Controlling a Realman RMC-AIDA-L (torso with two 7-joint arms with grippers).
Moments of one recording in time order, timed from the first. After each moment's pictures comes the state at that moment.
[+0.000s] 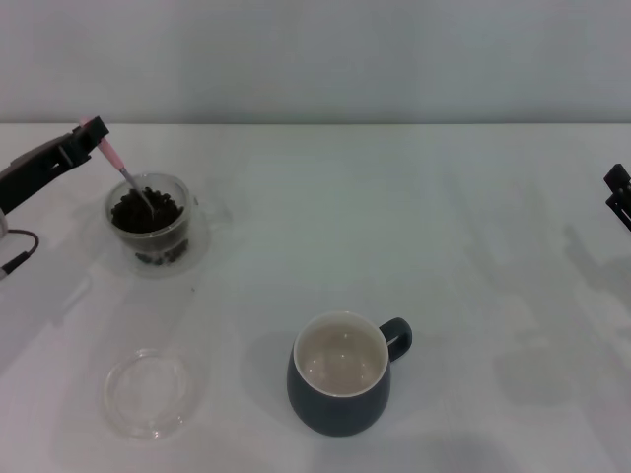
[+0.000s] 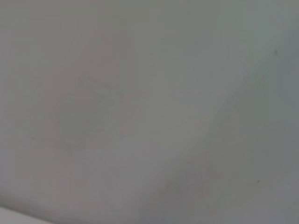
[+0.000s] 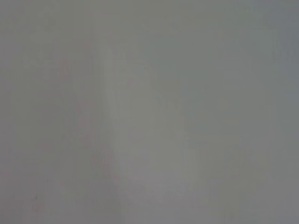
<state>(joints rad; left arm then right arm) -0.62 -2.04 0.77 0.32 -1.79 -0.92 1.67 0.27 2.00 0.83 0.12 0.74 1.36 -2.70</state>
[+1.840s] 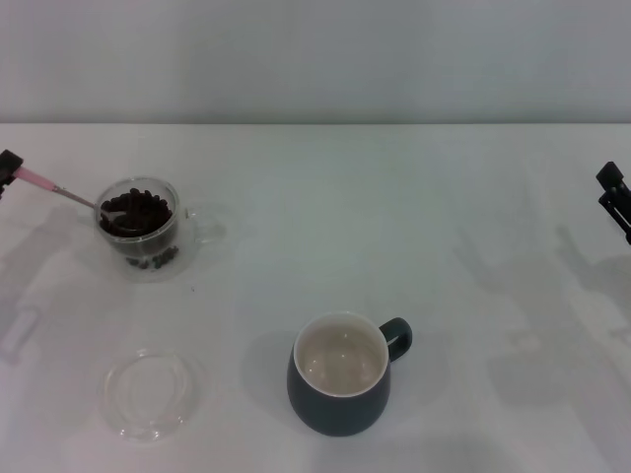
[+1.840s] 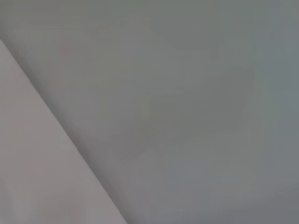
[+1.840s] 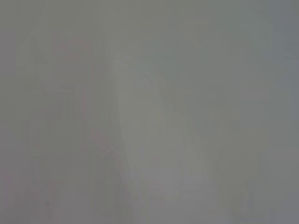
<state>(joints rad) -0.47 -2.01 0.76 0.30 -1.95 -0.99 1.31 0.27 2.01 0.82 0.13 0.74 1.38 -2.70</state>
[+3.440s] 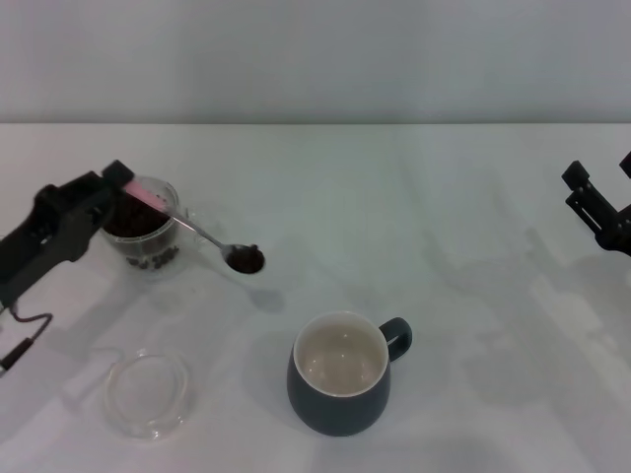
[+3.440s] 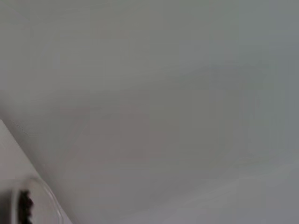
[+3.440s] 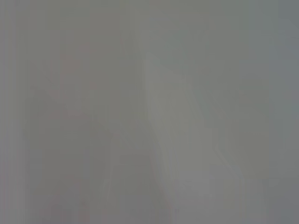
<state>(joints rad) -0.43 -2.07 0.77 0.29 -1.83 -1.41 1.21 0.28 2.01 0.77 0.17 0.73 1.38 -2.70</state>
